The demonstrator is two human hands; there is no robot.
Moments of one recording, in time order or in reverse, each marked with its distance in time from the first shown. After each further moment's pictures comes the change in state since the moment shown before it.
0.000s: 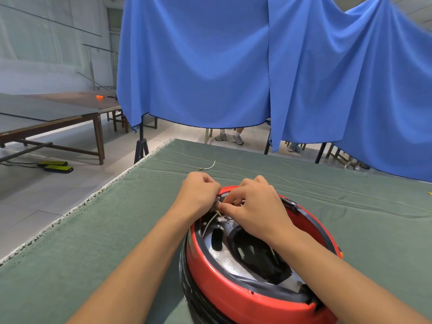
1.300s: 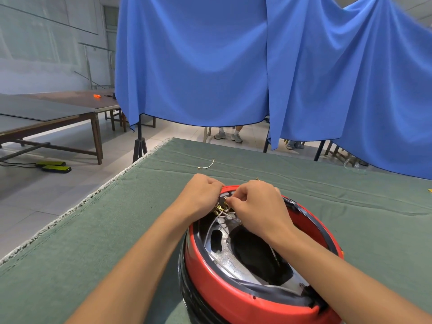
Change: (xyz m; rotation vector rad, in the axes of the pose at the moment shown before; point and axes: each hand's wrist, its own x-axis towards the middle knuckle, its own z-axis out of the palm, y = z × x) left_hand -0.006 0.007 -0.002 0.103 -0.224 0.100; right_hand 0.003 0.006 0.007 0.036 0.068 0.137
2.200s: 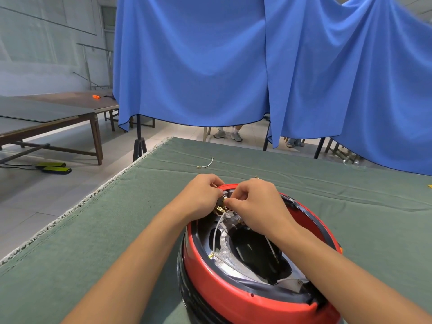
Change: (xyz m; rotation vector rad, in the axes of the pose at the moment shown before) left_hand -0.001 0.000 -0.001 0.033 -0.050 0.006; right_hand 0.002 0.006 -0.004 0.112 -0.096 0.017
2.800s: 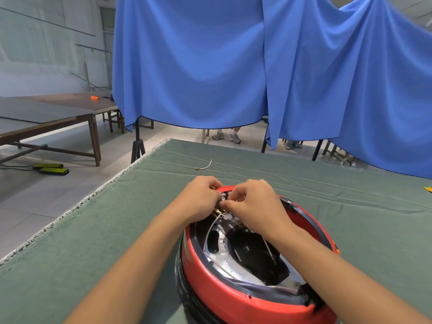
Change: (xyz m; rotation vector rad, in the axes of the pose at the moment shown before) left_hand 0.000 0.002 0.000 0.047 0.005 -0.011; right_hand 0.003 0.001 0.001 -0.062 0.000 -0.018
